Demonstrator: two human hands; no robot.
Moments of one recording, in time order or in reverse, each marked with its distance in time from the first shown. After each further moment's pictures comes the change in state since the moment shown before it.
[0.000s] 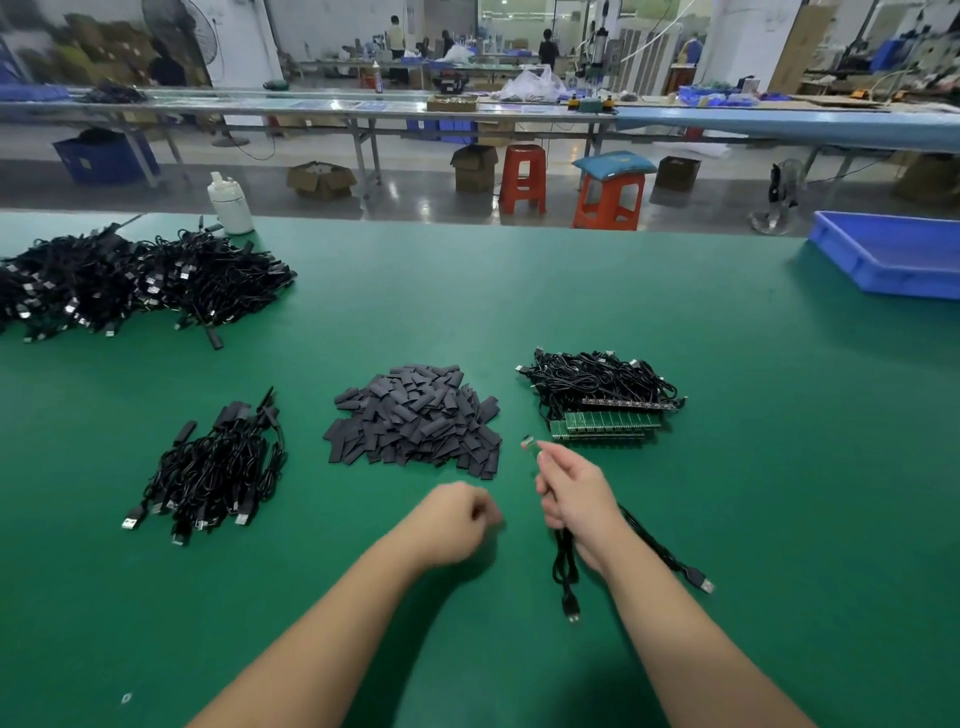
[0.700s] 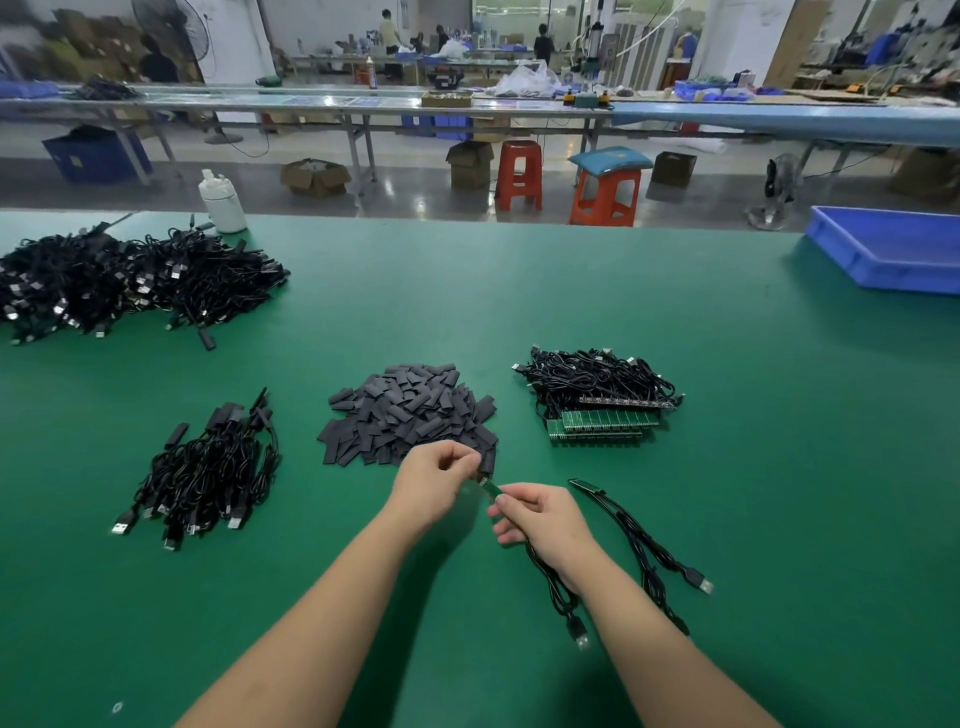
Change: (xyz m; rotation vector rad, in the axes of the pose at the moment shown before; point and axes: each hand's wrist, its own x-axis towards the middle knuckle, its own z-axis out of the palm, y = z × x) left_hand 0.028 -0.016 -0.007 -0.559 0.393 -0.105; right_hand 0.003 0.036 0.017 -0.091 -0.093 0.002
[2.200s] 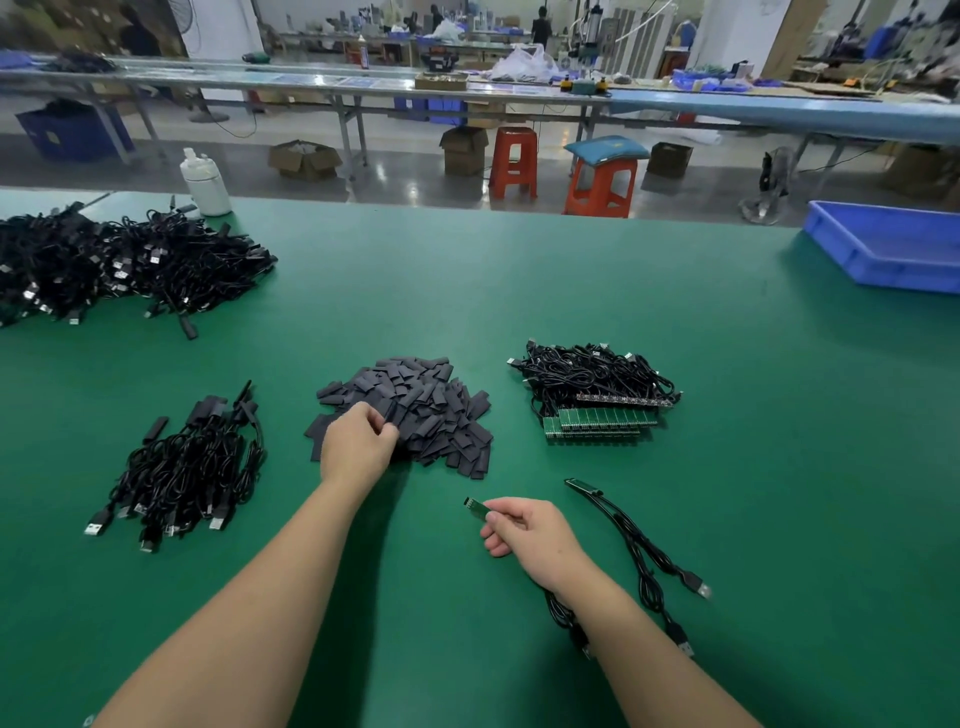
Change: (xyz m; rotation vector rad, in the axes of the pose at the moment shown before) left_hand 0.052 -0.027 -0.055 0.403 0.320 -0.164; right_hand 0.005 0.017 -0.003 -0.312 -0.050 0.003
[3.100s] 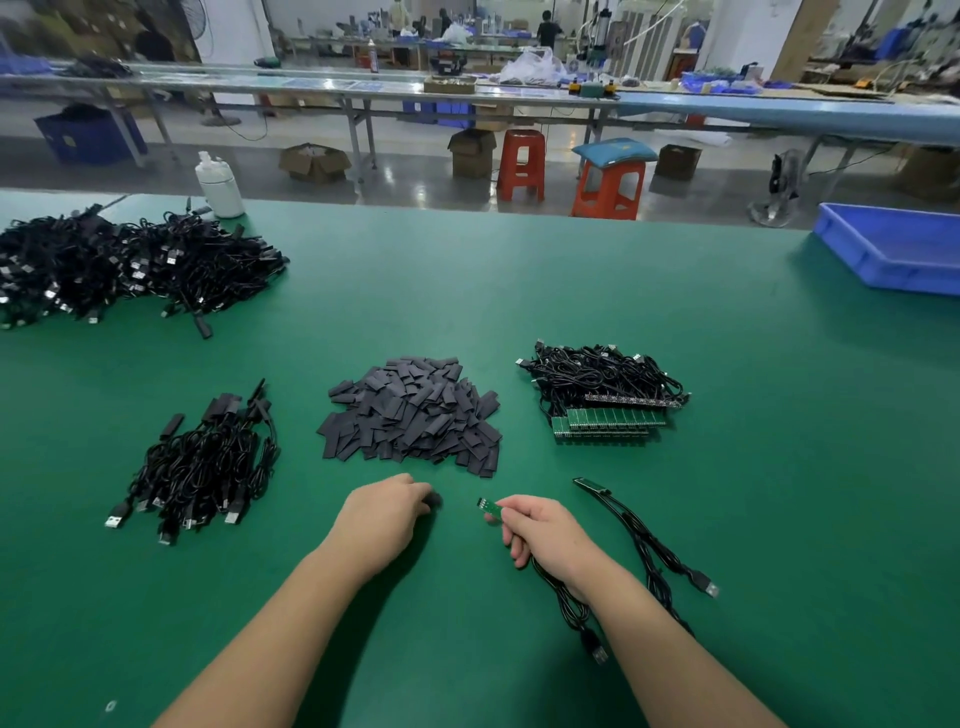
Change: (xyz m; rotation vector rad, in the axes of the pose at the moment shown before) left_hand -0.063 -0.036 0.005 0.526 -0.300 0.595; right_hand -0.006 -0.012 -0.004 0.024 -0.078 0.077
